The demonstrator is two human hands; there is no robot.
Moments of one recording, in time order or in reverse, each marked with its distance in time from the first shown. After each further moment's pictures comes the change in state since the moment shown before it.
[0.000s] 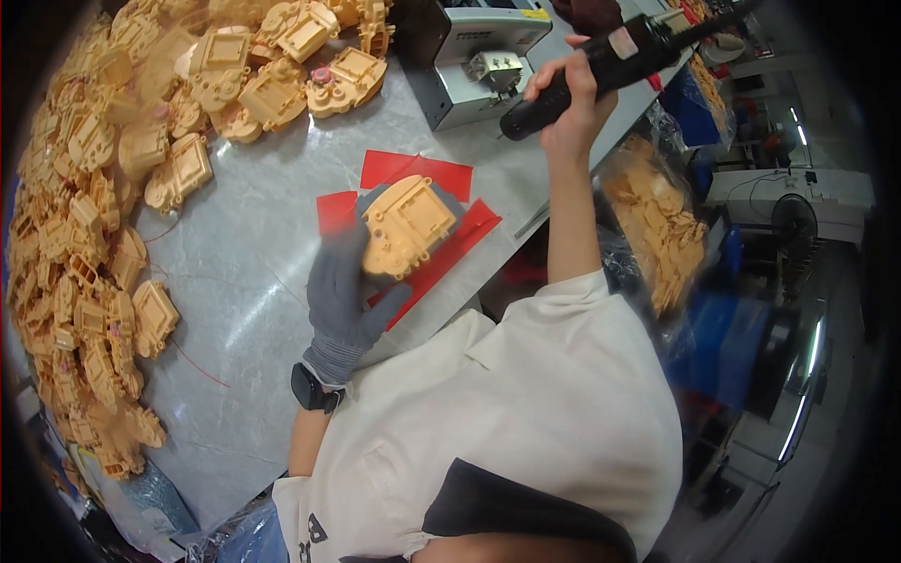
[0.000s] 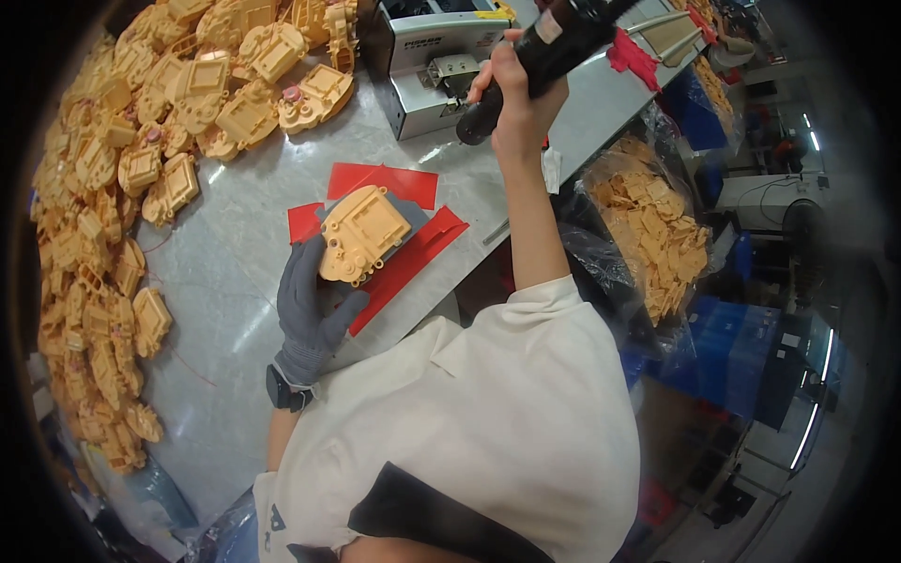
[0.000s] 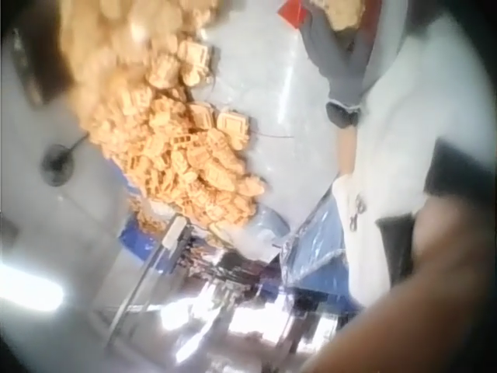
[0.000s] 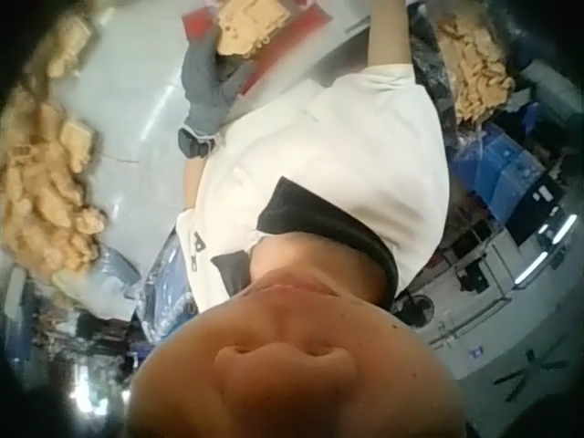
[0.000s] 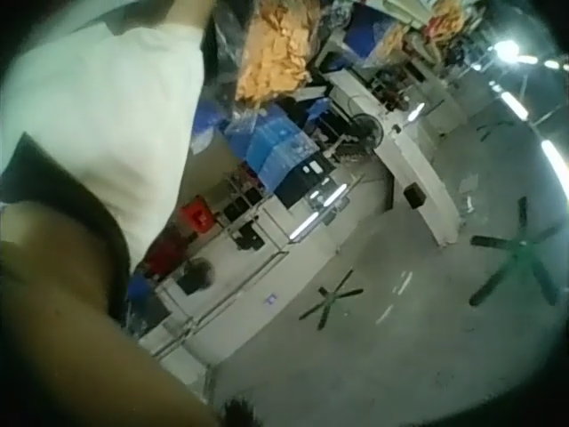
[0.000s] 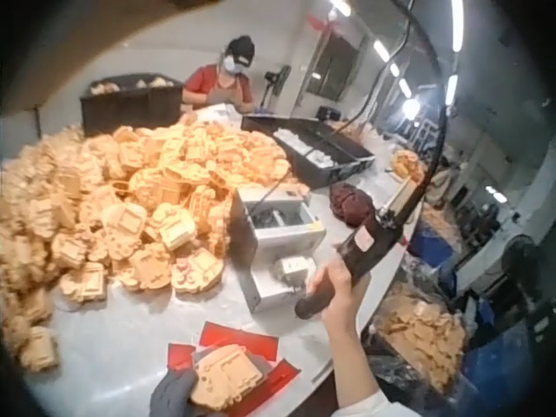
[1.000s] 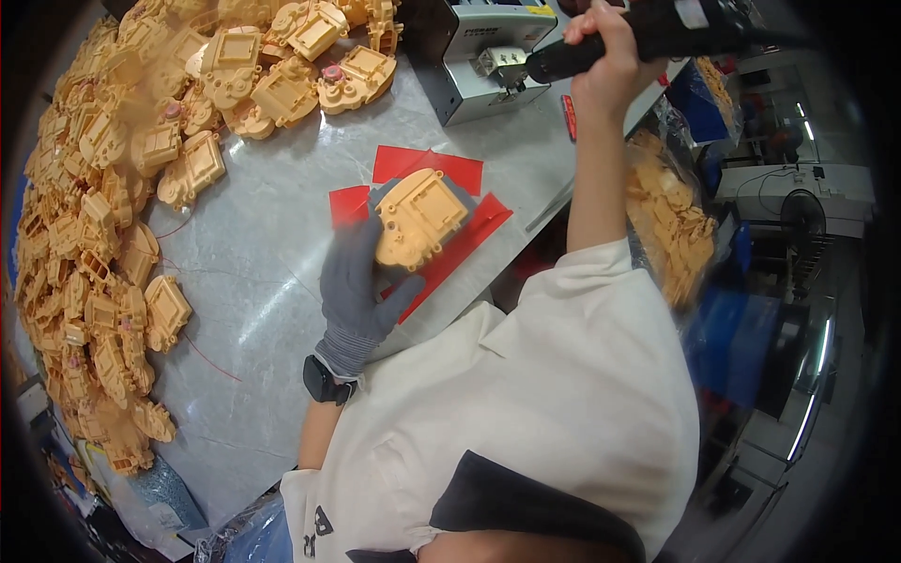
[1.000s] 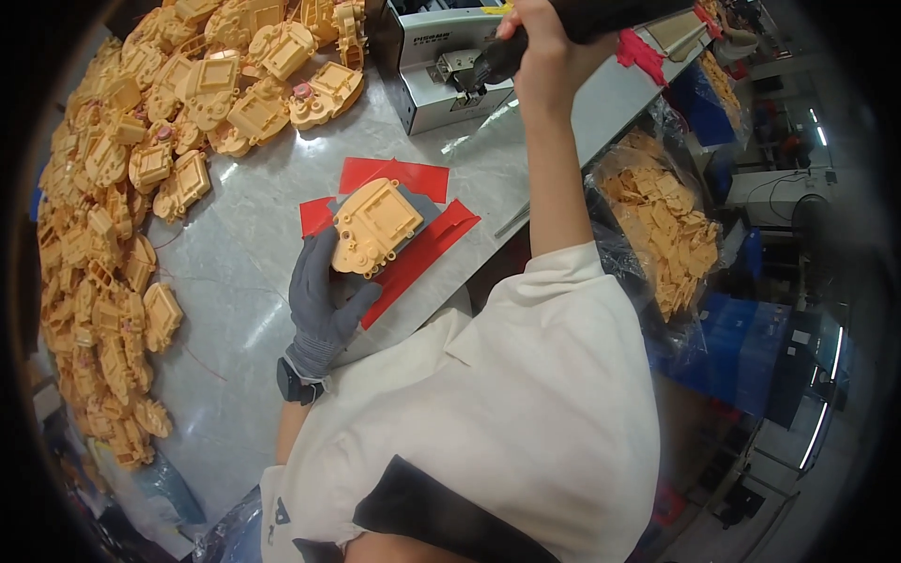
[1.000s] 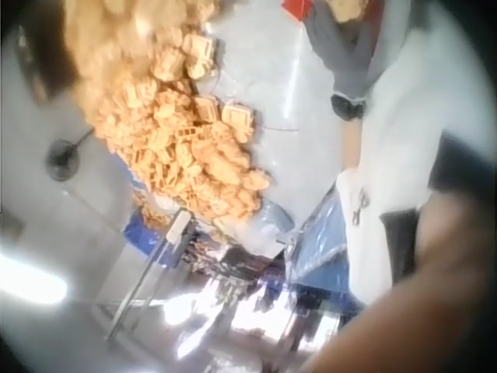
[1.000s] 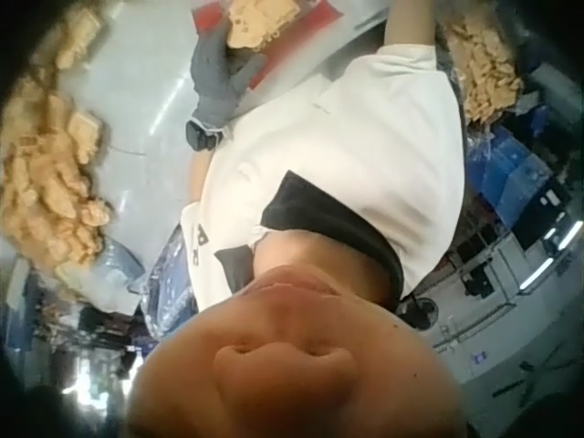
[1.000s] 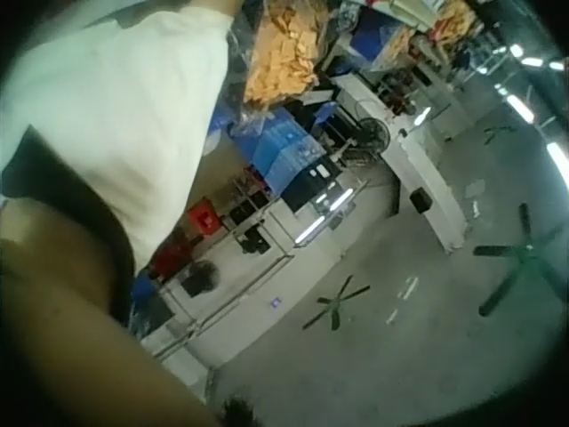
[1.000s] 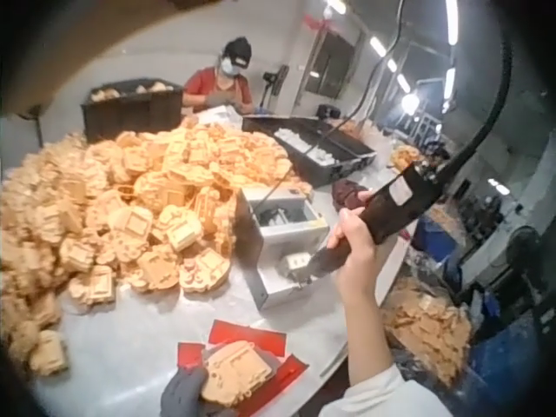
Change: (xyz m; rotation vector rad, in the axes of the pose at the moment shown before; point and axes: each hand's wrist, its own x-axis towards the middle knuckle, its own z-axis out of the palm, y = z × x) left_hand -0.001 -0.005 -0.001 0.023 -0.019 0.032; right_hand 0.033 -0.032 0.040 -0.012 0.247 -0.128
